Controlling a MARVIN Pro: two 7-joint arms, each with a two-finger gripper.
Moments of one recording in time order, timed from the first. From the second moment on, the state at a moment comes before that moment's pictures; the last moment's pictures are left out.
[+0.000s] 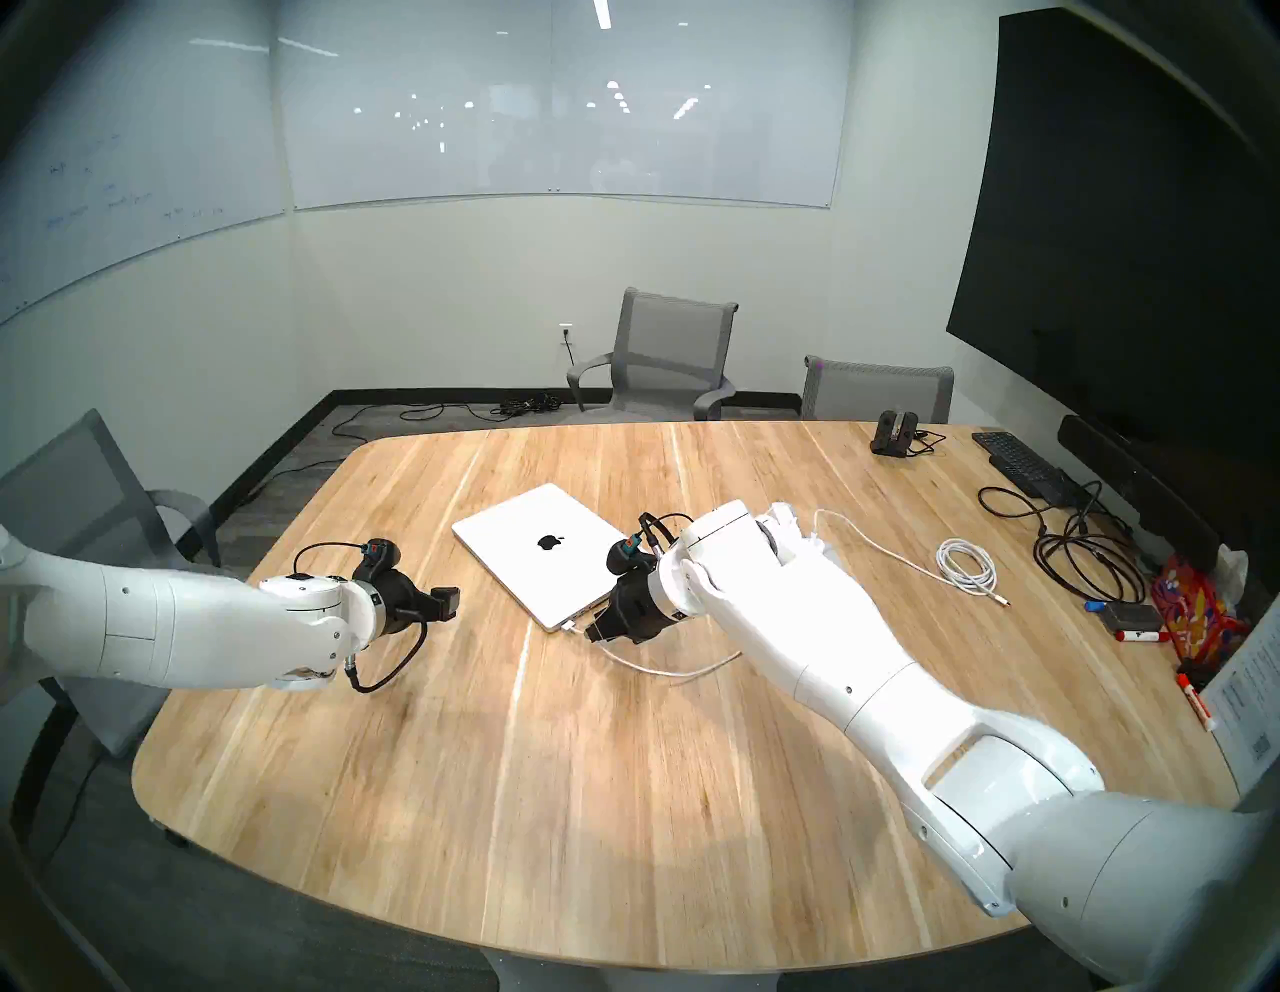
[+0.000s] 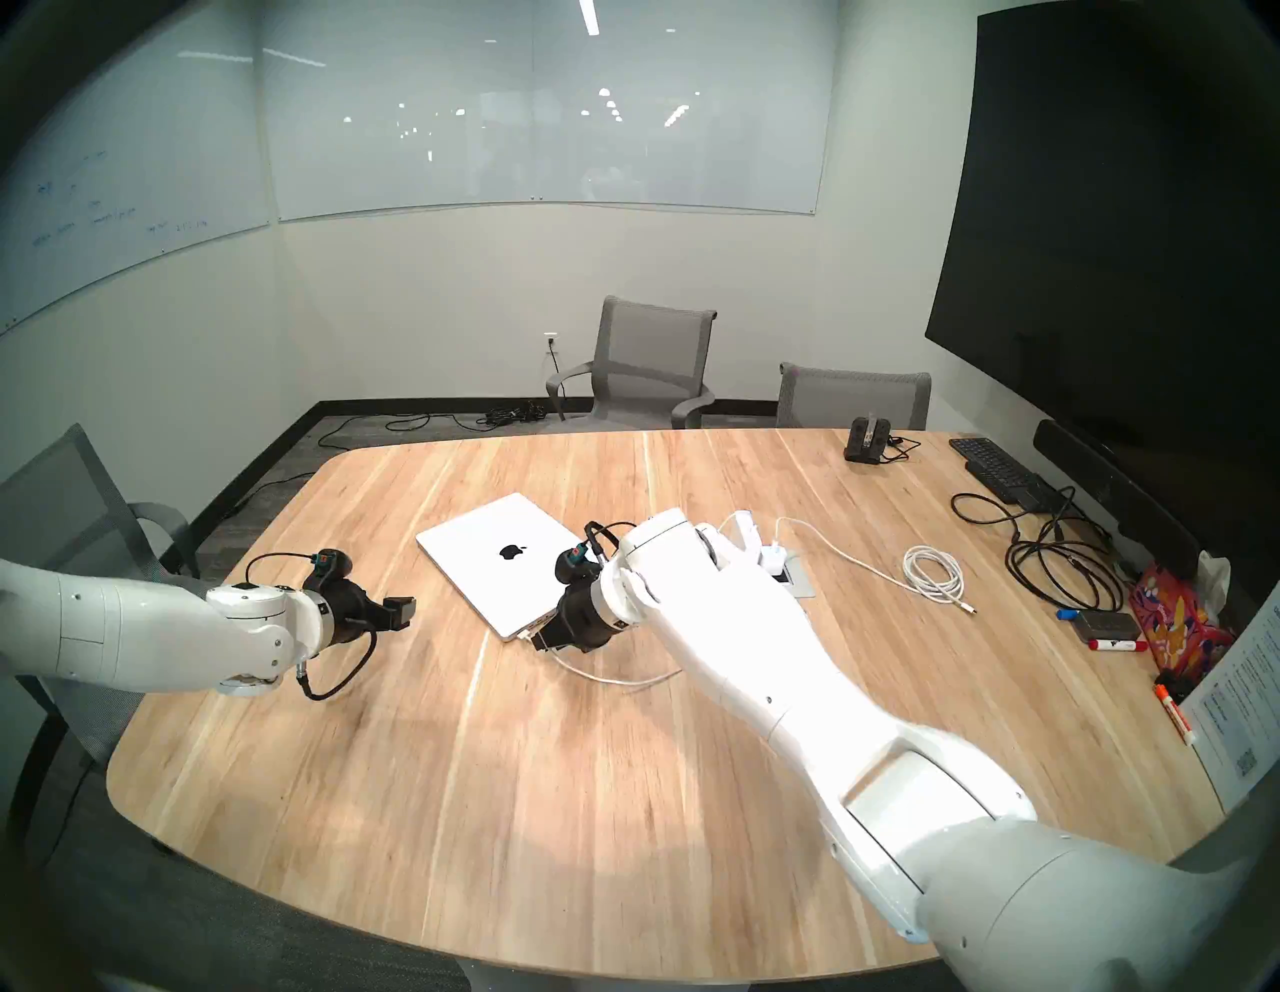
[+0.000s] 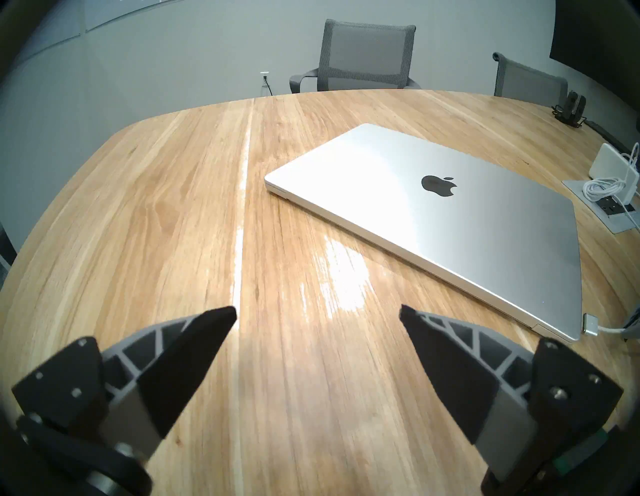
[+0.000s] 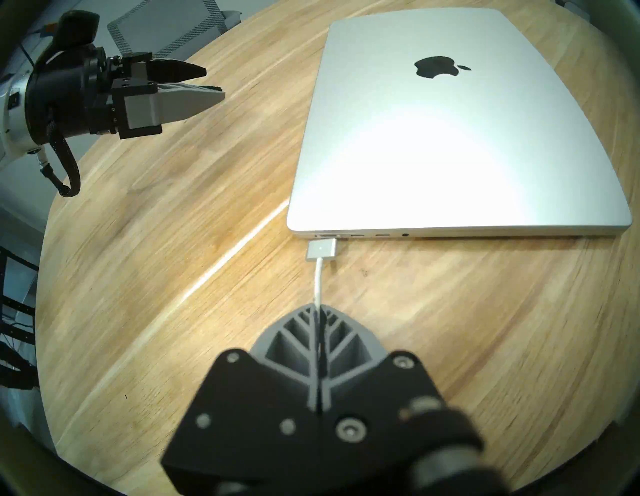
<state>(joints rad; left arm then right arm) 0.11 -0.54 0.66 -1.48 -1.77 -0.19 0.25 -0.87 -1.43 0.88 -1.10 0.30 0.94 0.61</state>
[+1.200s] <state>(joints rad) 0.11 -0.54 0.66 -1.48 -1.77 -0.19 0.25 -0.88 -1.44 0.89 -1.10 0.30 0.93 0.59</state>
